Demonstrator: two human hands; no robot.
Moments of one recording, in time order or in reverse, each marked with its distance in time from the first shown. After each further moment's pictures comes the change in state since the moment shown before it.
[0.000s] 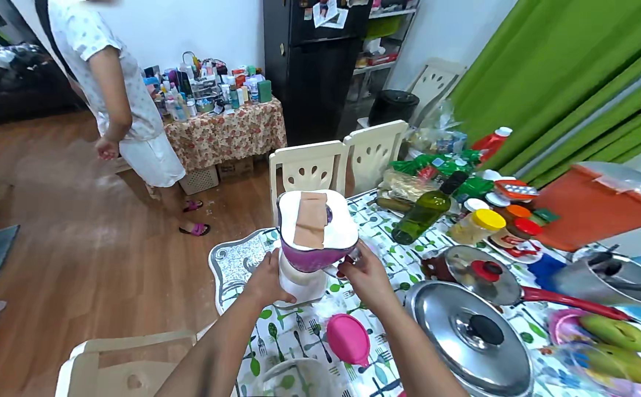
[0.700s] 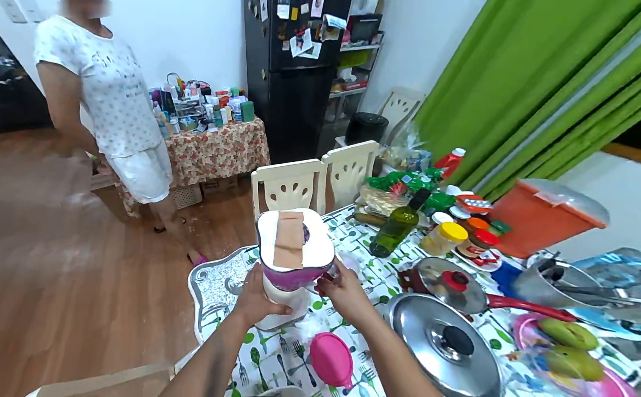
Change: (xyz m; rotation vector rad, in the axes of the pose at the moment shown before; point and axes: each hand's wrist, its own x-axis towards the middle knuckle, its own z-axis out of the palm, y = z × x) left_hand 0.021 -0.005 0.024 -0.257 0.163 0.036; right_hand 0.013 0.016 -0.008 0.006 -0.108 0.104
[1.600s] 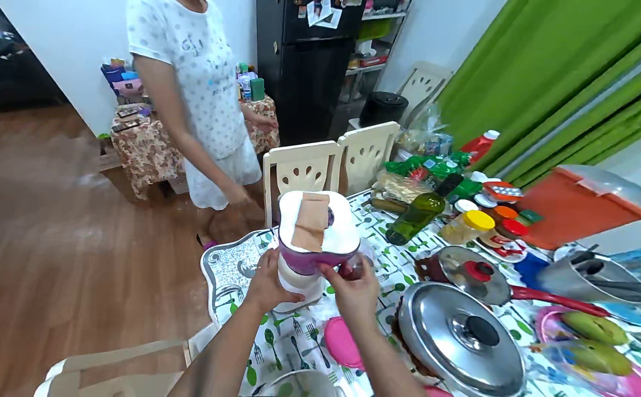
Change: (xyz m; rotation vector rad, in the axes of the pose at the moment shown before) left_hand -0.007 0.004 -0.002 0.013 0.044 0.013; right_hand -0.020 -0.003 0.060 0.128 0.523 -0.293
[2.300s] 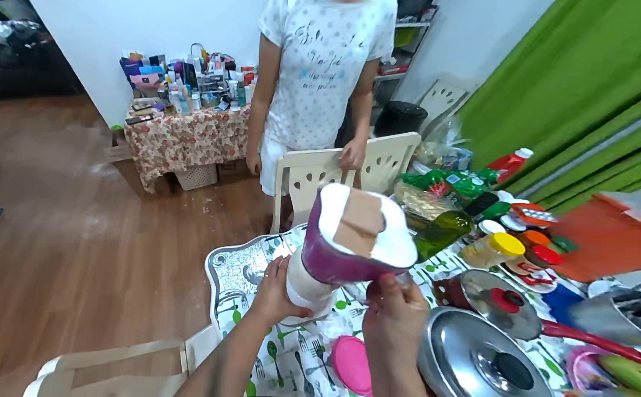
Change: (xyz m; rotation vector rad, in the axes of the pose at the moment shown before) left_hand -0.001 -0.010 0.009 -0.056 0.052 0.041; right_hand 0.012 -0.020 0.001 0.419 0.155 -0.001
